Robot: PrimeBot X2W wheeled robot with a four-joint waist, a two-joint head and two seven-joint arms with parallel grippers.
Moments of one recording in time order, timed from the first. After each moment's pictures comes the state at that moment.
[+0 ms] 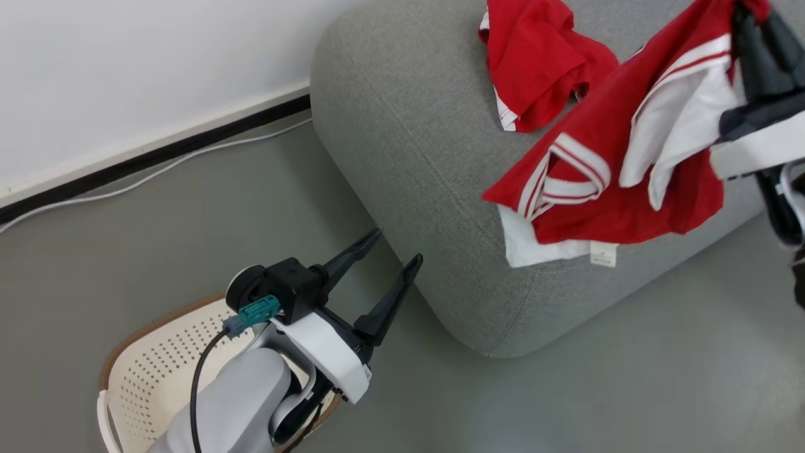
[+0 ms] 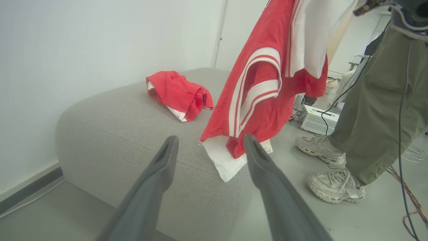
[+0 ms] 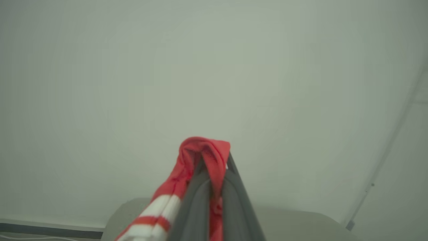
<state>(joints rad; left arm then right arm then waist) -0.50 0.24 -0.78 0.36 -0.63 -0.13 -0.26 -0.78 -0.37 0.26 0.38 0.28 0.13 -0.25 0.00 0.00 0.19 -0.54</state>
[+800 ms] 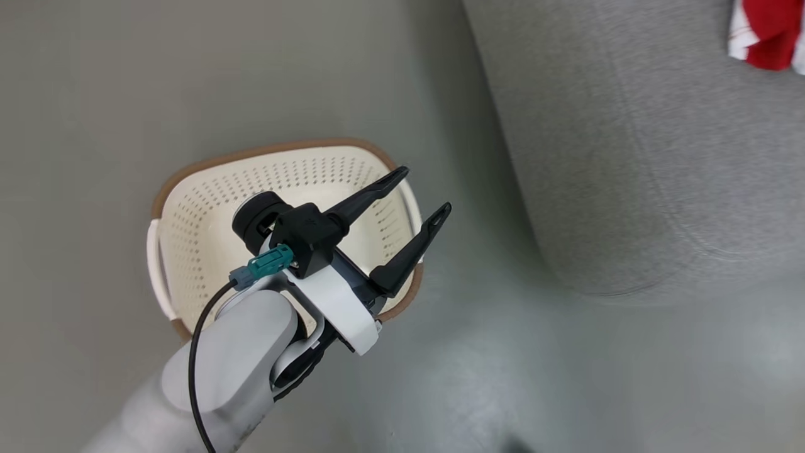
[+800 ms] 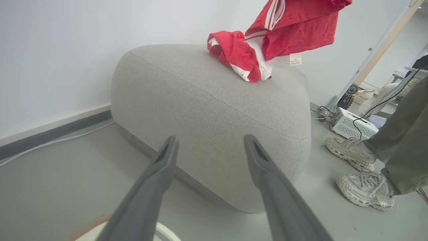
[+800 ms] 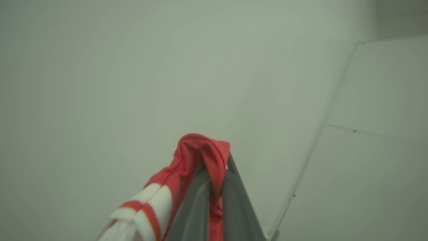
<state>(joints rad) -0.69 0.28 -0.87 0.29 -0.62 -0.13 -0.26 -1.25 -0.54 -0.31 0.66 -0.09 0.13 -0.26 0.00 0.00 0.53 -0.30</state>
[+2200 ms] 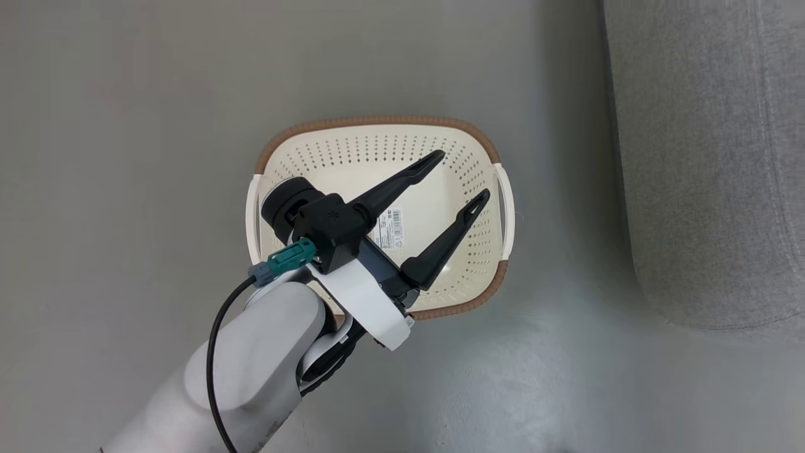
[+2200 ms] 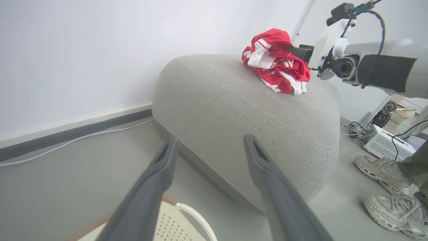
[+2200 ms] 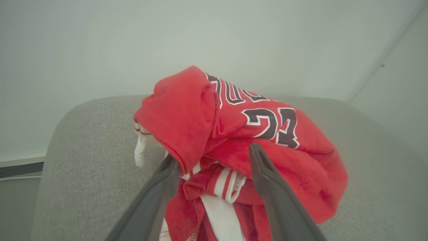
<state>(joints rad) -0.70 0.23 -0.86 0.24 -0.61 -0.13 -0.26 -1.05 -0.36 -0.60 0.97 -0.29 0.13 -0.25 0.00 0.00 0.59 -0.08</state>
